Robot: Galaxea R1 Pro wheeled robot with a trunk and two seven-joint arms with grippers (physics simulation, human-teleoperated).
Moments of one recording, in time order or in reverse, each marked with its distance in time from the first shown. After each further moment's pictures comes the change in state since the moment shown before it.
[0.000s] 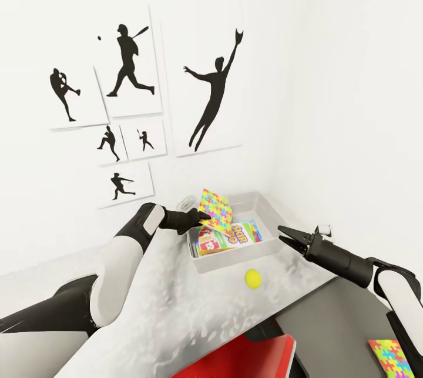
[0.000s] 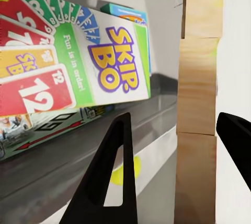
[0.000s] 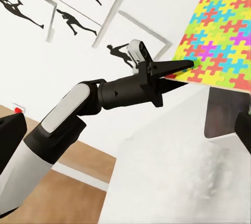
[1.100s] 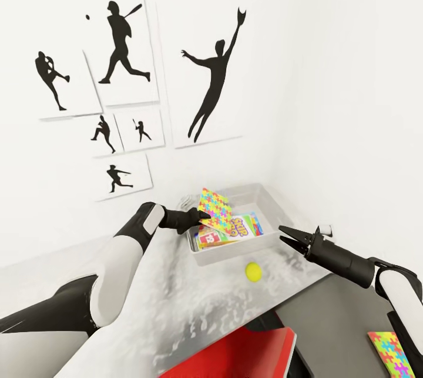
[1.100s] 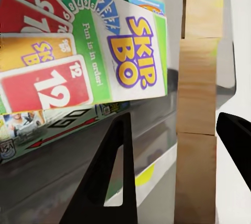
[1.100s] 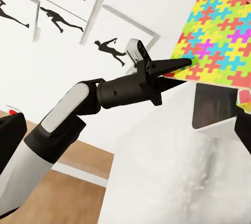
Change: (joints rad) left arm 0.000 0.000 -0.001 -0.007 0.000 -0.001 0.000; right arm 0.000 0.002 -0.012 0.000 -0.001 0.015 -0.002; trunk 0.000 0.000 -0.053
